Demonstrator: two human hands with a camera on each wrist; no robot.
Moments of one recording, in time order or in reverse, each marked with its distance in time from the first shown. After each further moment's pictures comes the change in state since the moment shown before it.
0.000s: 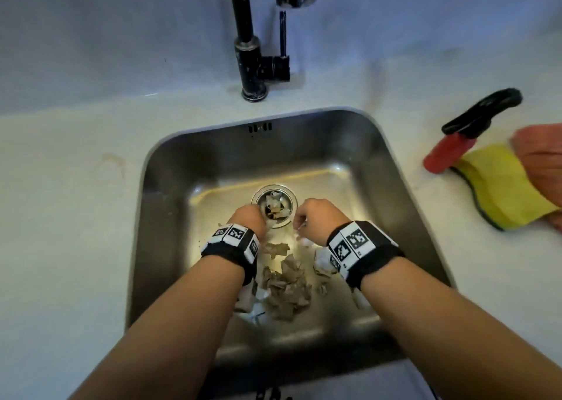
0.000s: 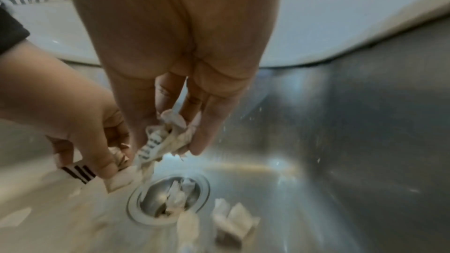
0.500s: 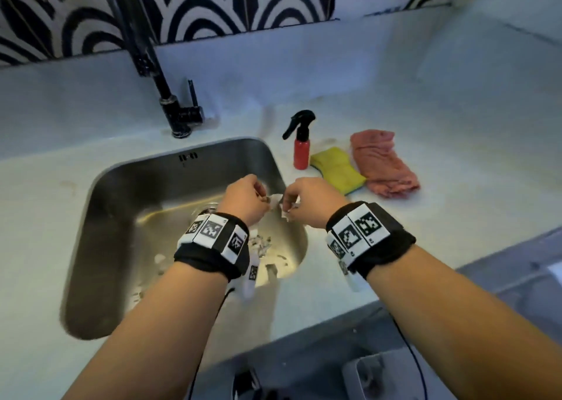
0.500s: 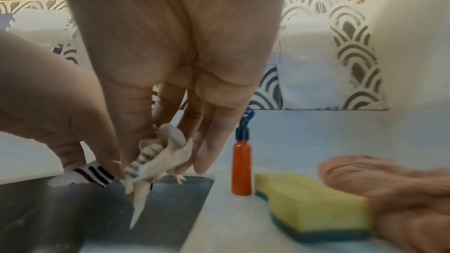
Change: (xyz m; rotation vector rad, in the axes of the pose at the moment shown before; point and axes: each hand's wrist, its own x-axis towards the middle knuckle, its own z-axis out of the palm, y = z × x) left_hand -0.193 0.169 -0.023 -0.306 0.272 0.380; right_hand -0.217 0.059 -0.106 -0.016 0.301 -0.026
